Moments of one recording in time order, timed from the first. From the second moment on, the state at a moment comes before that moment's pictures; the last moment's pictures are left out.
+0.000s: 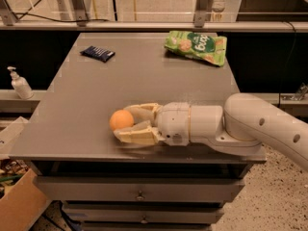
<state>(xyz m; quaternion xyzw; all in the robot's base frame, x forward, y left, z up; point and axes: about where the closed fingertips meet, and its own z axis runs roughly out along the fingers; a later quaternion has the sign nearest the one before) 0.463 0.059 0.846 -0.49 0.59 0.40 0.50</state>
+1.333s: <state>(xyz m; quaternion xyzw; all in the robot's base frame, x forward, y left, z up) 0.558 -0.006 0.866 -0.49 0.62 0.28 0.55</state>
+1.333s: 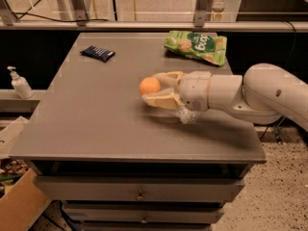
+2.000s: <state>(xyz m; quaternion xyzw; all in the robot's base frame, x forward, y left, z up) 0.607 -0.042 0.890 -0.45 0.62 0.25 0.59</state>
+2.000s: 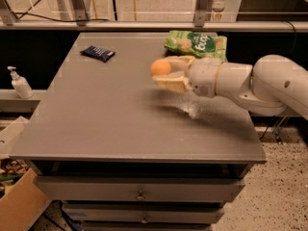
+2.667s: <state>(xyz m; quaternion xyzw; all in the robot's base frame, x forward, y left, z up) 0.583 -0.020 0.859 -0.46 0.64 0.29 0.55</state>
